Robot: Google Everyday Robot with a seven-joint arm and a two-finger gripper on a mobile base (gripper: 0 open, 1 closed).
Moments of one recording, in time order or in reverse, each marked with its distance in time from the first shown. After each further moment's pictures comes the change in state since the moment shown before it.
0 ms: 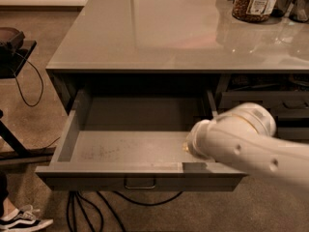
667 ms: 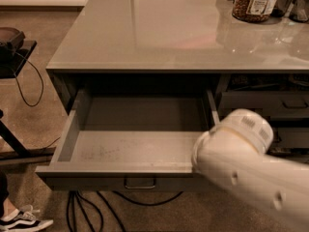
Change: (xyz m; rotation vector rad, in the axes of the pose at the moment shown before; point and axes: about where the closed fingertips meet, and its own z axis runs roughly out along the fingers) arm 0.027 0.028 -0.030 0.008 0.187 0.000
